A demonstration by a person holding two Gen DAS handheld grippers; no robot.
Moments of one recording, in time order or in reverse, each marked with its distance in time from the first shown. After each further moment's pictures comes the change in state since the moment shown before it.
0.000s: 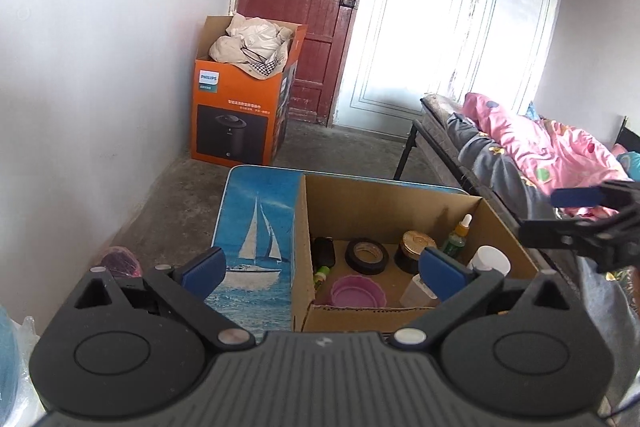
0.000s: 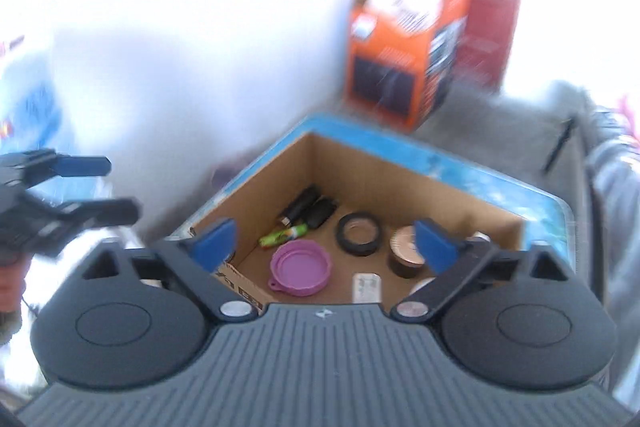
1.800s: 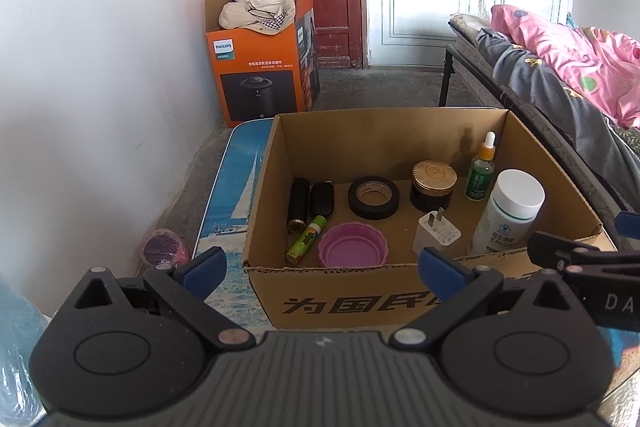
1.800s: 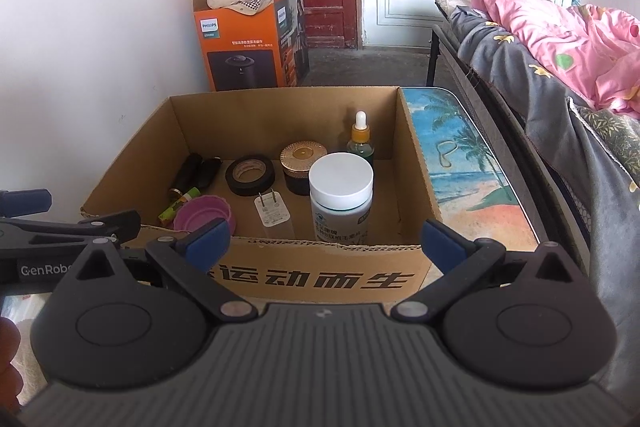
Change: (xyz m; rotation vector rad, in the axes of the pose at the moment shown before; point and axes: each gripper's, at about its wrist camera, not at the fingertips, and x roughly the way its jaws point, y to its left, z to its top) left arm 0.055 -0.089 -0.018 0.162 0.166 0.193; right arm 0.117 -0.022 -0.121 0.274 0.086 -0.307
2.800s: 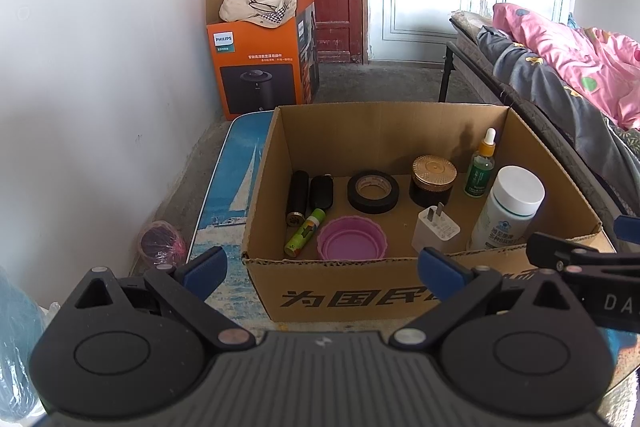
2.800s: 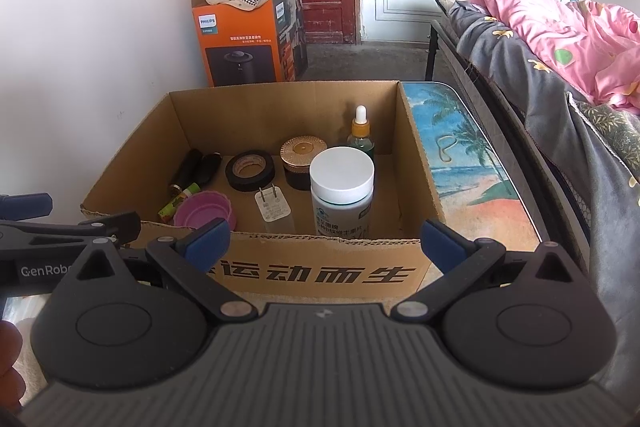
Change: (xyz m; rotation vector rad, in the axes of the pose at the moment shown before) left arm 0.001 0.002 -0.002 -0.013 0.017 -0.008; right arm 0.003 -0.001 -0.002 0.007 0.016 -0.001
